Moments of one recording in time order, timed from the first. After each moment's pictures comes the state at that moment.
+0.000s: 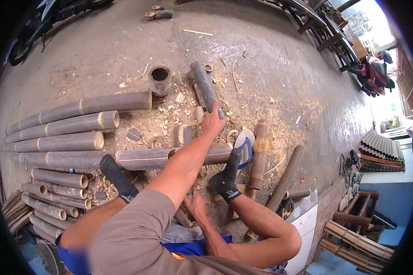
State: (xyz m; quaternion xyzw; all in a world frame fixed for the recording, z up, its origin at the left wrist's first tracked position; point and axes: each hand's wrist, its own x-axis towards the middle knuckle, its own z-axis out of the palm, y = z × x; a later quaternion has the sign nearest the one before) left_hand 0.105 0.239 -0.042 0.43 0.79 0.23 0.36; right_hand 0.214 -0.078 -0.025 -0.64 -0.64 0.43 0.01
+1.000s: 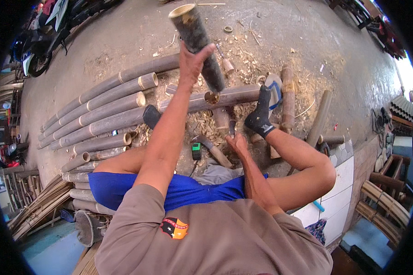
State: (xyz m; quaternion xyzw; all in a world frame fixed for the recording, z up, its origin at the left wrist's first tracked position) left_hand -0.041 0.075 0.147 0.40 0.54 0.67 0.32; right_hand 0.248 -0.088 -0.073 -0.61 -0.65 0.44 0.09
